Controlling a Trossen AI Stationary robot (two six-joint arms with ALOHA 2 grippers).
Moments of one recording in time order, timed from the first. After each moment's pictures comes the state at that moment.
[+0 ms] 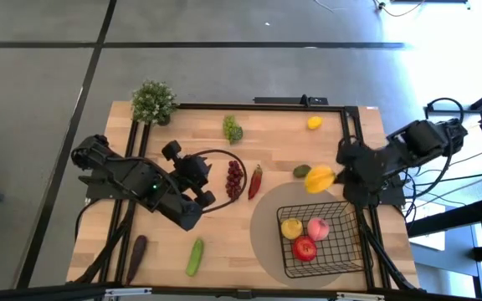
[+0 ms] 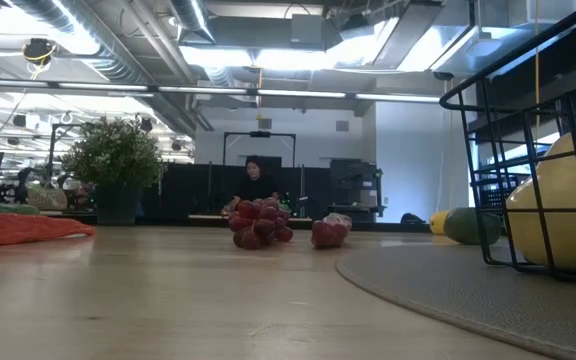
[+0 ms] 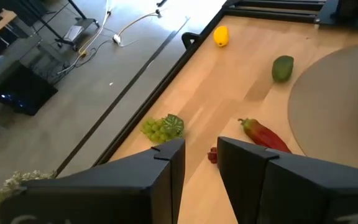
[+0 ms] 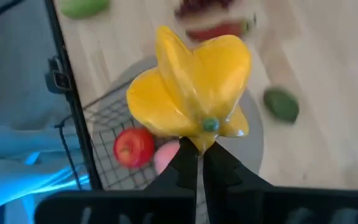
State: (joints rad) left arm -0.52 1.67 2.00 -1.51 -1.03 -0.83; right arm 0.47 1.22 1.71 -1.58 0.14 0.85
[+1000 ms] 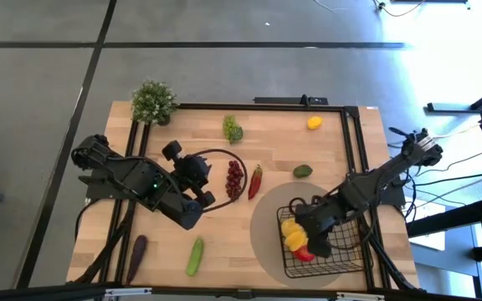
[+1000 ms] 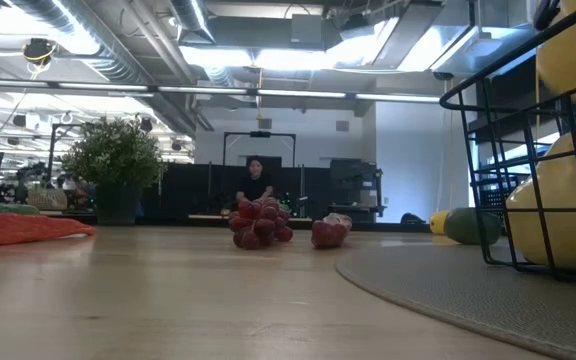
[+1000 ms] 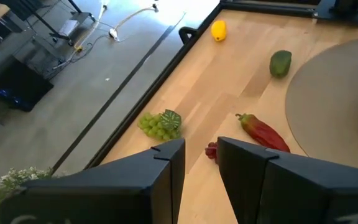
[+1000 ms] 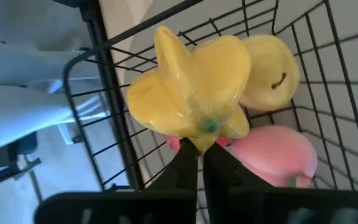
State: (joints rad) left arm -0.52 1.67 2.00 -1.51 -0.99 -0.83; right arm 0.57 1.46 1.25 -0.99 -0.15 0.86
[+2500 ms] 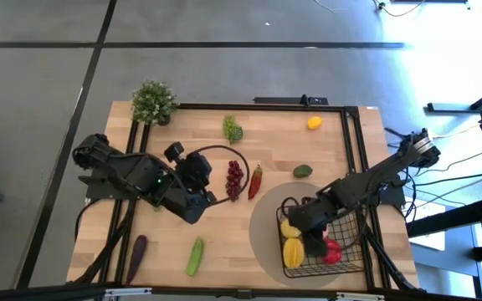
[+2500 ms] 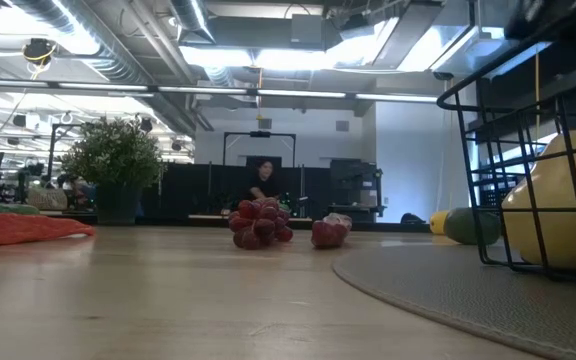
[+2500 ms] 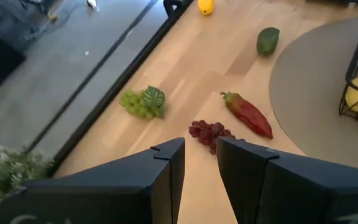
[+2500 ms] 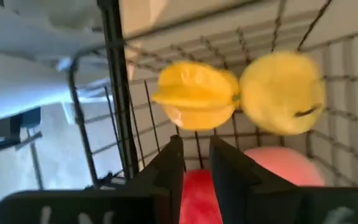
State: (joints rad) left arm -0.48 1.68 2.00 -1.51 -0.86 -0.87; right arm 0.52 1.49 1.25 -0.92 -0.23 0.69
